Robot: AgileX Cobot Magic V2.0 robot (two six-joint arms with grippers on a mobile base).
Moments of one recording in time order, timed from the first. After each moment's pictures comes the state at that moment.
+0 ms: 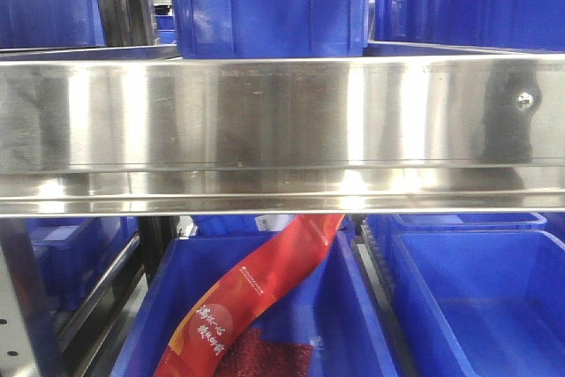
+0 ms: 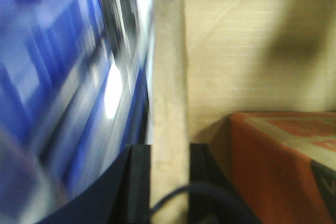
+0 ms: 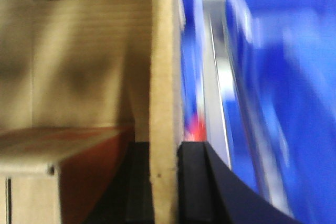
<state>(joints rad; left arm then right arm) -0.56 1.56 -2.03 0.59 1.26 -0.56 0.47 1.46 -1.79 -0.44 0.99 0.64</state>
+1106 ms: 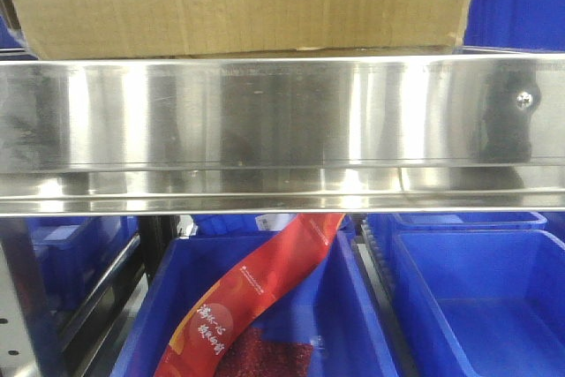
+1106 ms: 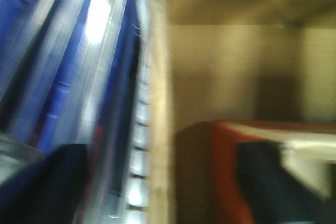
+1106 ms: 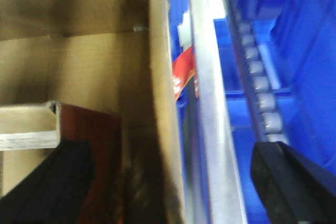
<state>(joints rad) -0.42 1.68 -2.01 0.42 1.24 -0.52 0.47 1.58 -1.80 -0.40 1.06 0.64</state>
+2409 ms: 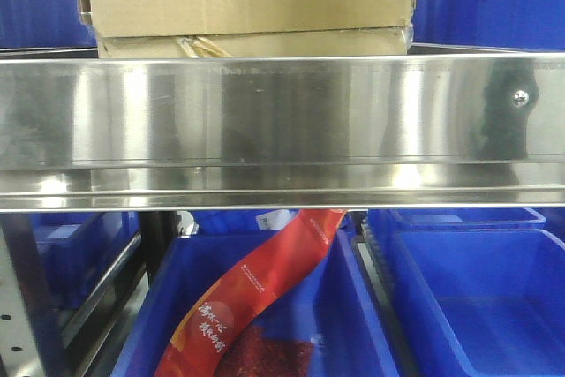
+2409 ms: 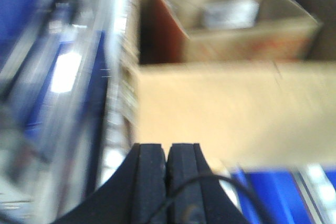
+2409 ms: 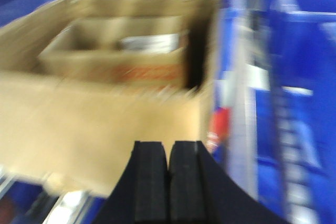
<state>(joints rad) -0.58 1.25 -1.46 0.52 0.88 -0.67 0.48 1.22 -1.31 -0.43 0.59 0.56</state>
